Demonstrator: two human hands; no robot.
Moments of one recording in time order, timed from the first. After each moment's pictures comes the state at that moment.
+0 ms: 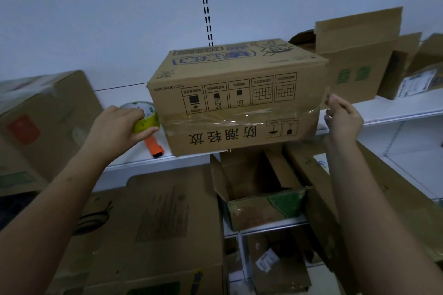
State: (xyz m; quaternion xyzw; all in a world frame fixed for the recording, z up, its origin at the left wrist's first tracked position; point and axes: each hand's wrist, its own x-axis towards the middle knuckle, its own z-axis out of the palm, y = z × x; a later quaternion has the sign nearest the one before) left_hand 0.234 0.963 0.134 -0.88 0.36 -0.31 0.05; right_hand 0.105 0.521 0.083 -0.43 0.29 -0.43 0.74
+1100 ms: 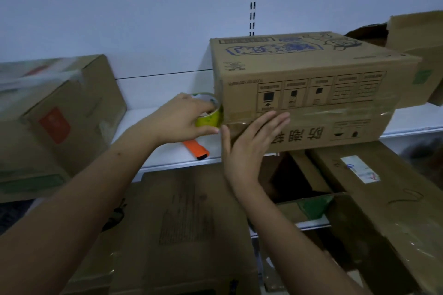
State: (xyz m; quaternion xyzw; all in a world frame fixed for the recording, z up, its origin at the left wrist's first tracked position) left_hand 0.283 0.951 0.147 -0.86 0.50 -0.10 -0.05; right_hand 0.196 0.818 0.039 -0.85 0.22 -0.42 0.24
